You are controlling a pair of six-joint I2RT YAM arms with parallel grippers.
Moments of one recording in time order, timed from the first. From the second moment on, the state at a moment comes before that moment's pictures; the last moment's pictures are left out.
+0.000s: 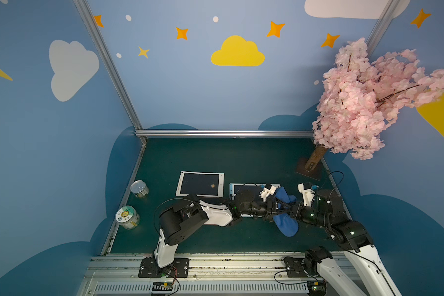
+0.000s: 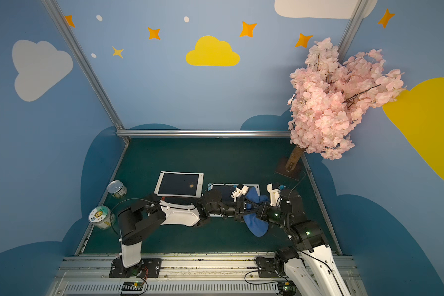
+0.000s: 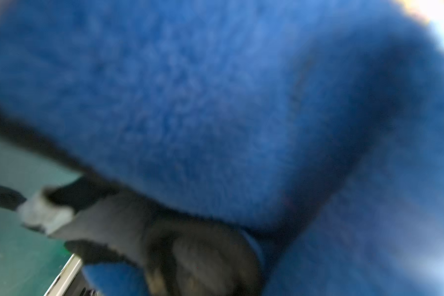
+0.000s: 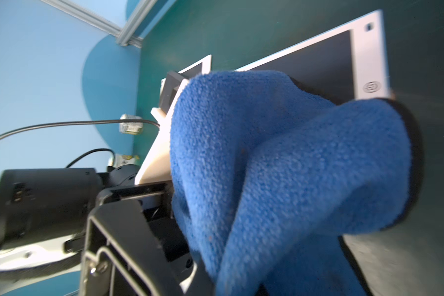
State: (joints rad) left arm -1.03 1.92 0.97 0.99 0.64 -1.52; right arm 0.34 0.58 0.72 -0.81 -0.47 0.68
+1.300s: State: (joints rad) left arm -0.87 1.65 0.89 0.81 0.72 -1.30; right arm 0.31 0.57 1.00 -0.99 -0.49 0.53
